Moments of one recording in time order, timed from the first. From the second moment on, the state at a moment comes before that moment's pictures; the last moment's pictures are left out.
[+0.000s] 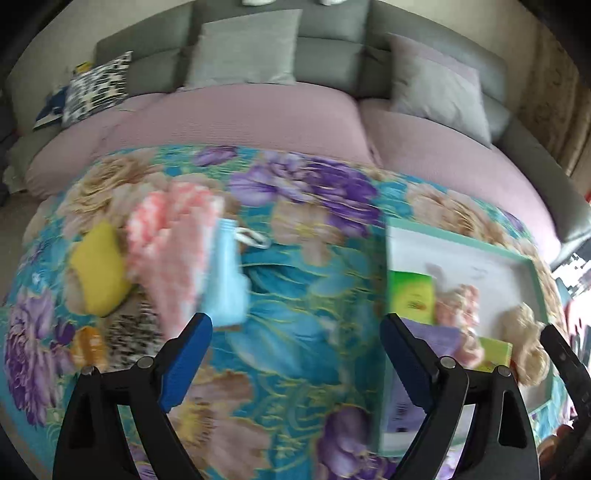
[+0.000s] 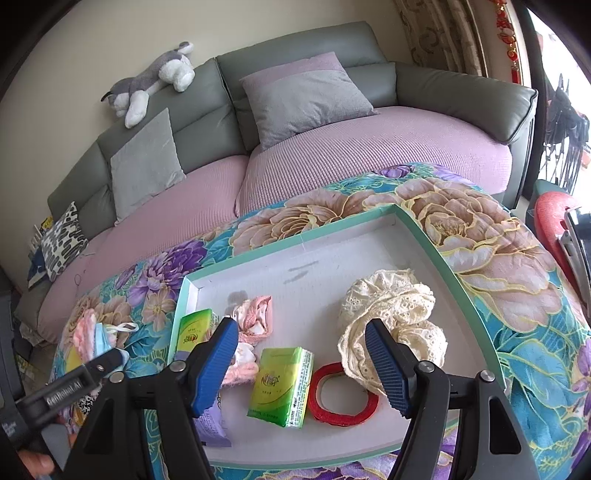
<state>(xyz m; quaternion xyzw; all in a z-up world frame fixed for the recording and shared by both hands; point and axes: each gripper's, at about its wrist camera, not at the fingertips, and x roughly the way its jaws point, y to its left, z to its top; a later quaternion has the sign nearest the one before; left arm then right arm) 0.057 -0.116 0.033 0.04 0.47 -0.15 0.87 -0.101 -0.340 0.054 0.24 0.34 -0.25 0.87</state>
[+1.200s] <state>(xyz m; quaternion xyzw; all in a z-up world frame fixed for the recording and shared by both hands) 0.089 0.004 0.038 -0.05 0.47 0.00 0.88 -0.029 -0.221 0.032 0.13 0.41 -0.13 0.89</state>
